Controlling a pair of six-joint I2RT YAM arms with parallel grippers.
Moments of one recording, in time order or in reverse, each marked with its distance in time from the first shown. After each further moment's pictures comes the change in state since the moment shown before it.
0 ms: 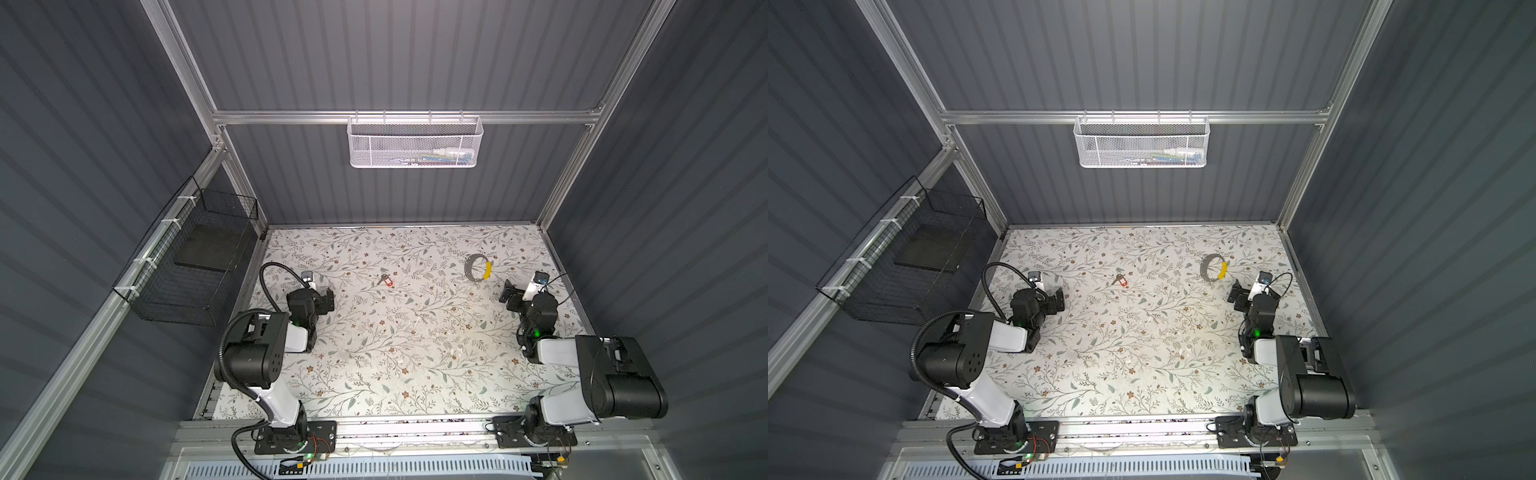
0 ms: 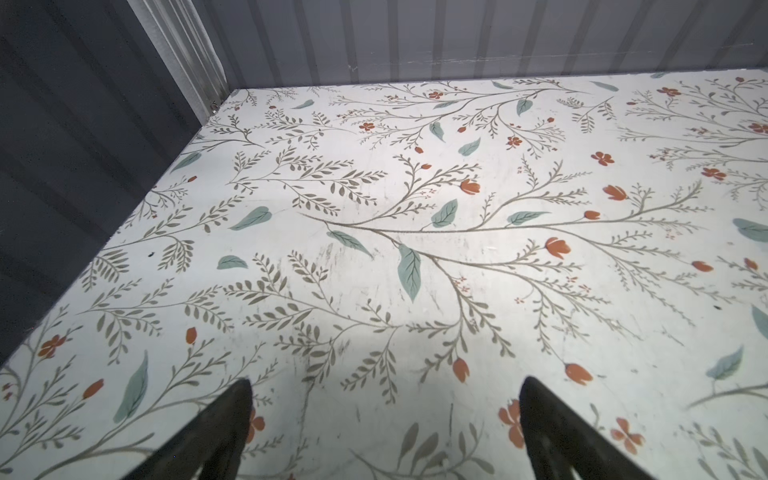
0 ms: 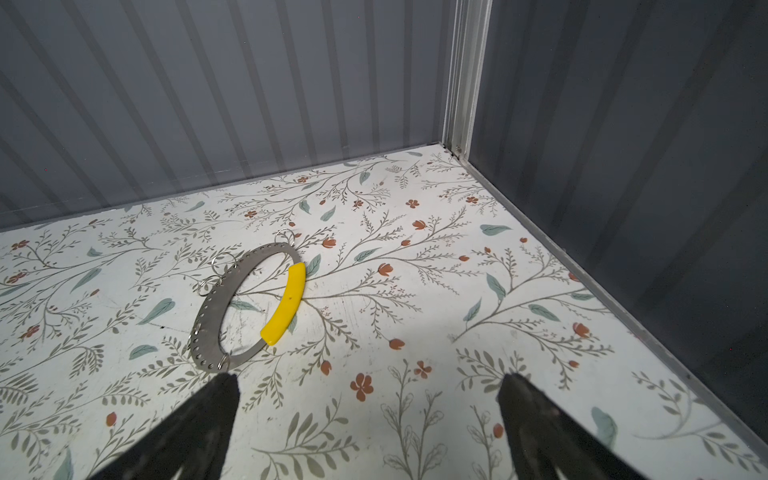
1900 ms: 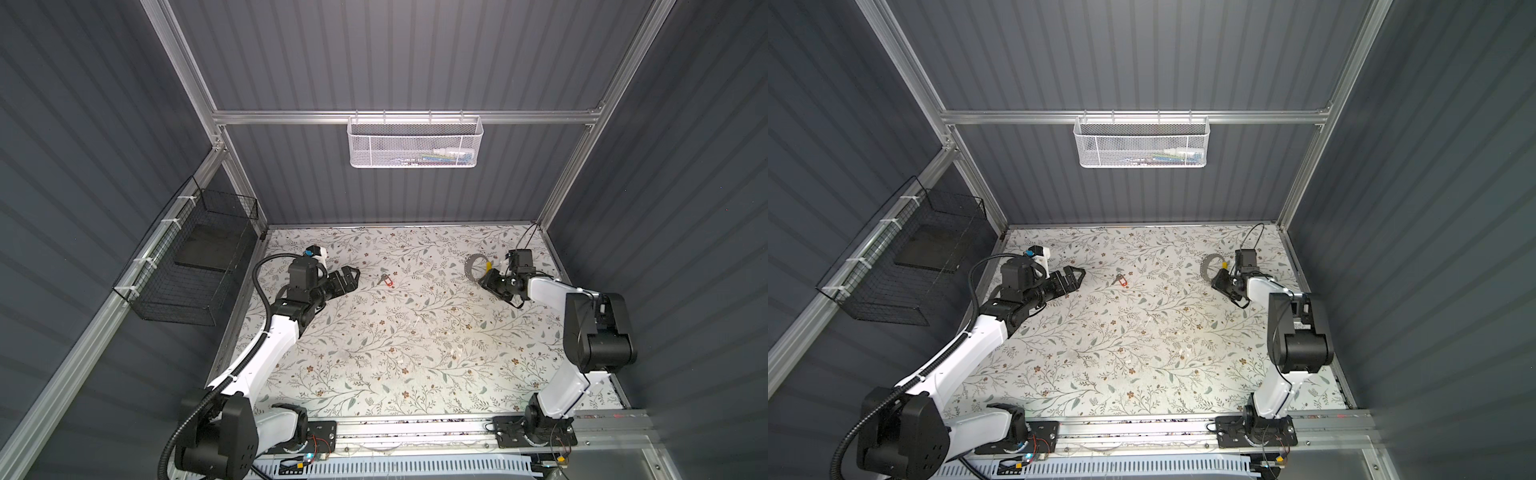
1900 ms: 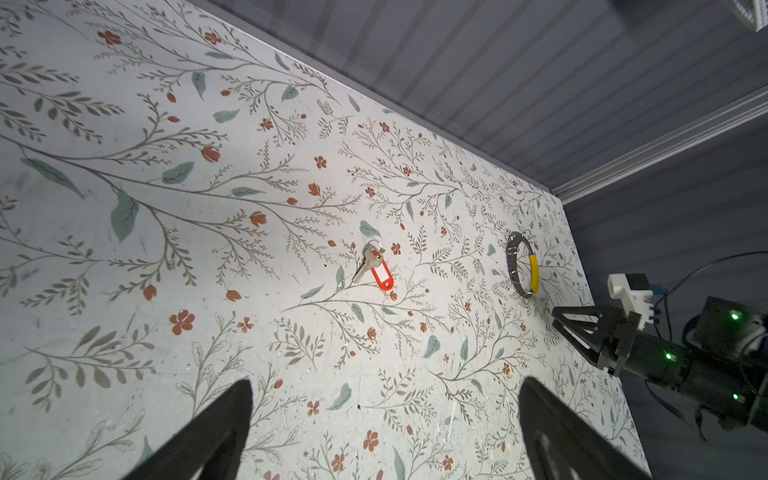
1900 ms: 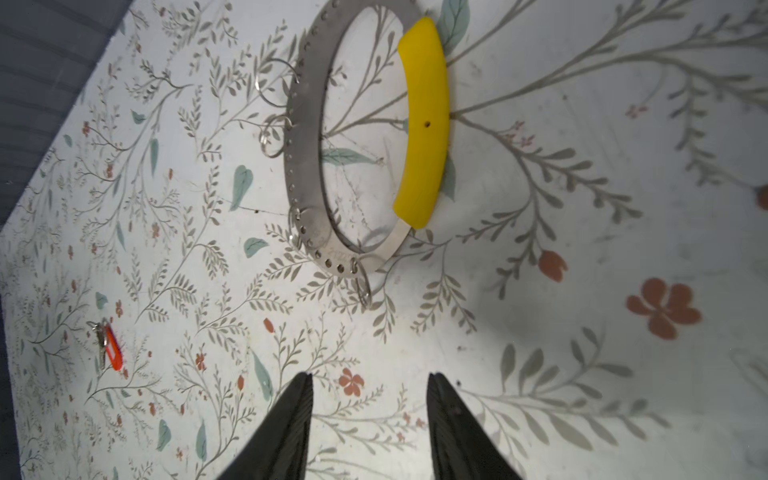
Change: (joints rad) left arm -0.165 -0.480 0.374 -0.997 0.402 -0.552; right arm 0.054 0.330 0.731 -1.129 -0.417 0.411
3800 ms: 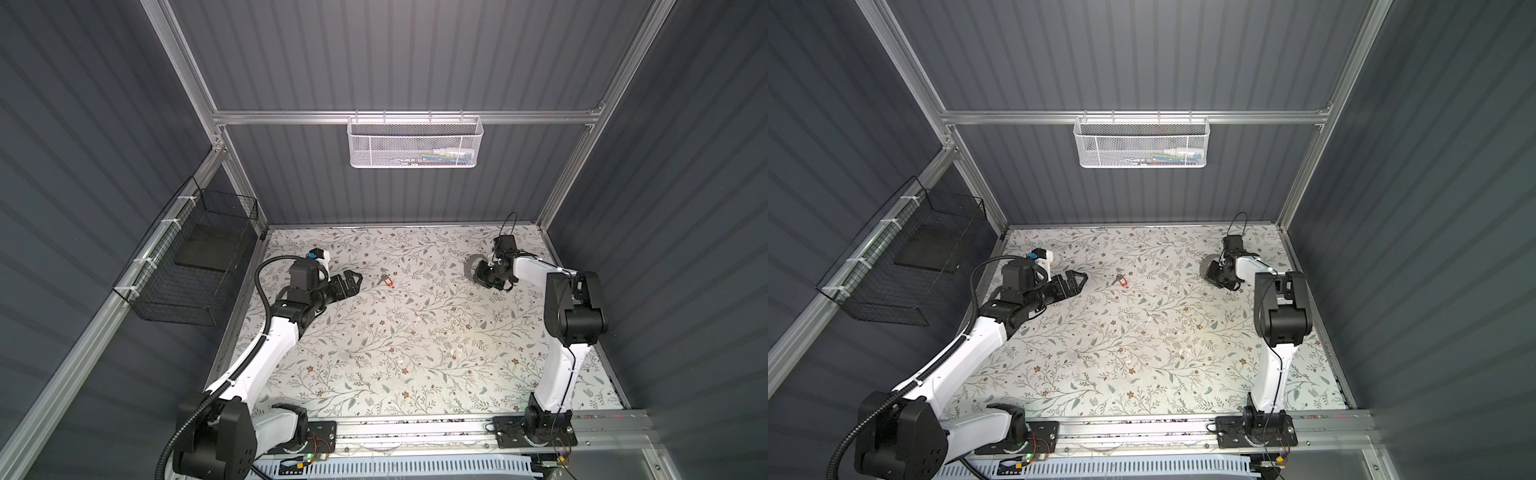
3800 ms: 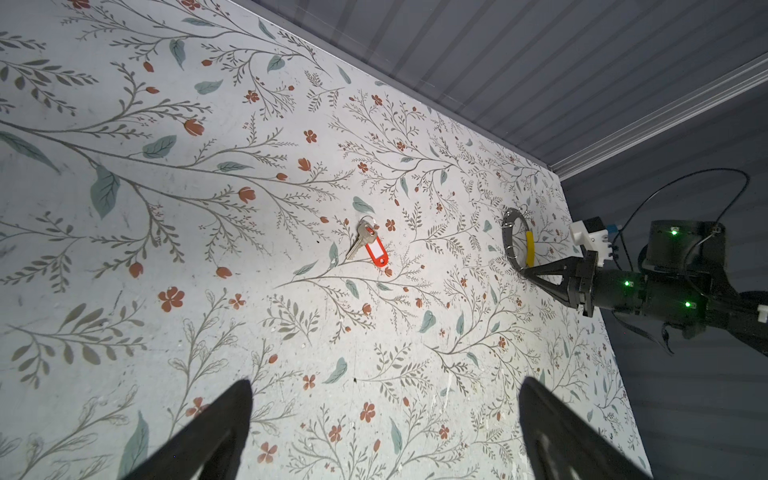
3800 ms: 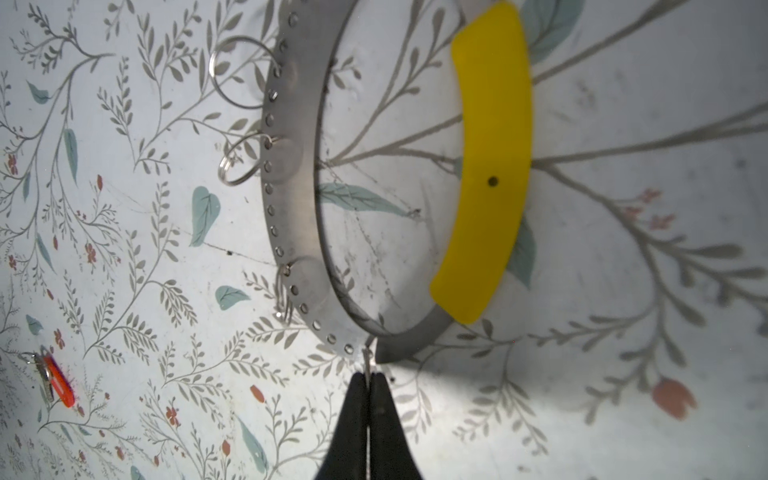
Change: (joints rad) left arm -0.003 -0.034 0.000 -0.061 0.021 0.023; right arm 0.049 0.224 0.315 -0.255 0.031 -0.036
